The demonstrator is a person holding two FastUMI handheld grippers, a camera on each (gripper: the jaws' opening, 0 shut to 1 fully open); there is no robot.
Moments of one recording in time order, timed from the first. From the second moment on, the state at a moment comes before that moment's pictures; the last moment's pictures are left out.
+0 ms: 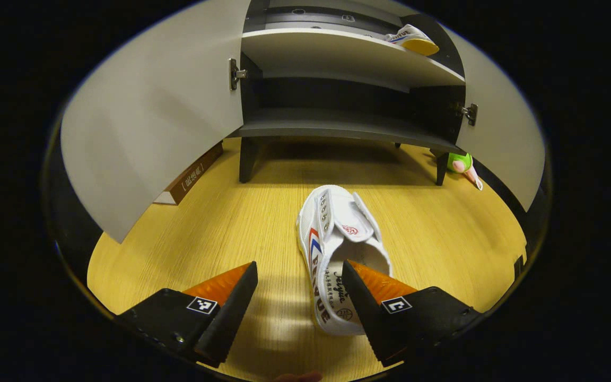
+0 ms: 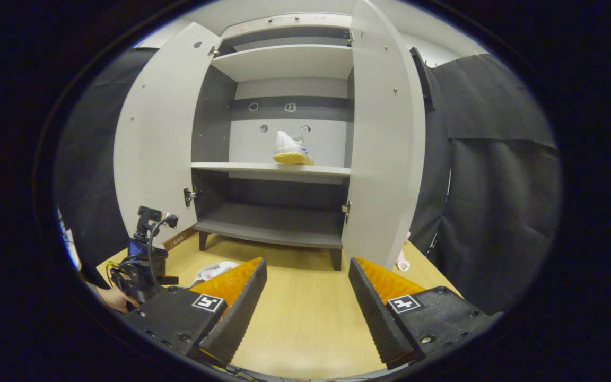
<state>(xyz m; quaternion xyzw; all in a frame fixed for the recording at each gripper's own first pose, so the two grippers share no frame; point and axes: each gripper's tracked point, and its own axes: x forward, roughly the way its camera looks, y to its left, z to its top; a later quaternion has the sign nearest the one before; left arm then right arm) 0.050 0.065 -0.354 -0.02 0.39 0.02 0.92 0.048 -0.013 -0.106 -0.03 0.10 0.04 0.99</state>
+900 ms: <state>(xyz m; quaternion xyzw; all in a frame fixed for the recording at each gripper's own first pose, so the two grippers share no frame) 0.089 0.060 -0.355 -0.02 0.35 0.03 0.93 0.074 -0.007 -0.119 -0.04 0.12 0.03 0.99</state>
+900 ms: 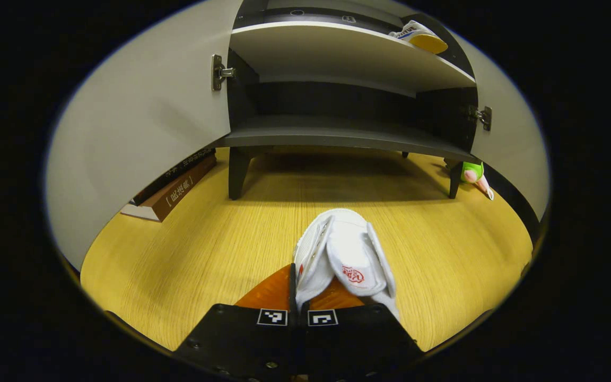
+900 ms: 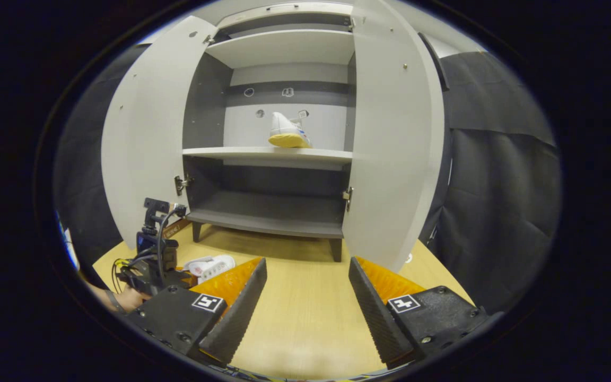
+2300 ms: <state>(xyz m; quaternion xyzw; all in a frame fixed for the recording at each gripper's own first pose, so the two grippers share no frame) 0.360 0.115 -0.022 -0.06 0.20 0.15 0.97 0.062 -0.005 -0.116 -0.04 0.11 0.07 0.99</state>
